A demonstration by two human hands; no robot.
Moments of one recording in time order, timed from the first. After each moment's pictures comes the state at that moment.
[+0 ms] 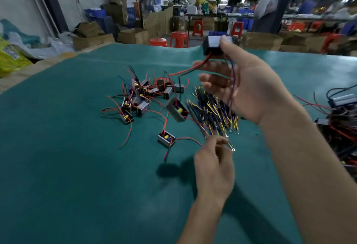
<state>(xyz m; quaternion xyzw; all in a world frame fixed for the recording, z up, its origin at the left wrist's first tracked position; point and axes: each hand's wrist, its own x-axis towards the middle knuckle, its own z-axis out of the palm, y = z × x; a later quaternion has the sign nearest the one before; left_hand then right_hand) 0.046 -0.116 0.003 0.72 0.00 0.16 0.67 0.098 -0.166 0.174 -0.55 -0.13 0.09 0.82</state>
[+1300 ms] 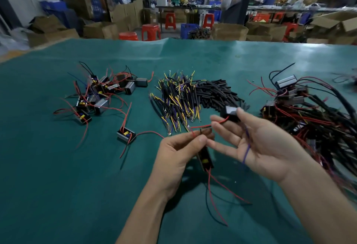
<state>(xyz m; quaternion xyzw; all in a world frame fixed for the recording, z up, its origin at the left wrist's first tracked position) 0.045 -0.117 0.007 0.52 -0.14 -0.05 0.84 0.030 -0.284 0.091 -0.41 0.14 0.12 0.89</state>
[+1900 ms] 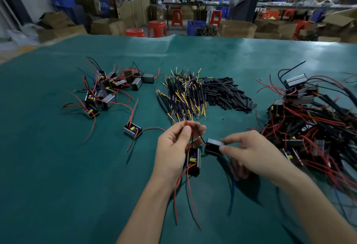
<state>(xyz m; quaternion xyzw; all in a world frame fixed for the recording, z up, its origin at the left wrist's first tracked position) 0.051 -0.117 0.006 0.57 -0.03 0.02 0.82 0.039 -0.304 0.035 -0.89 0.01 0.10 0.44</state>
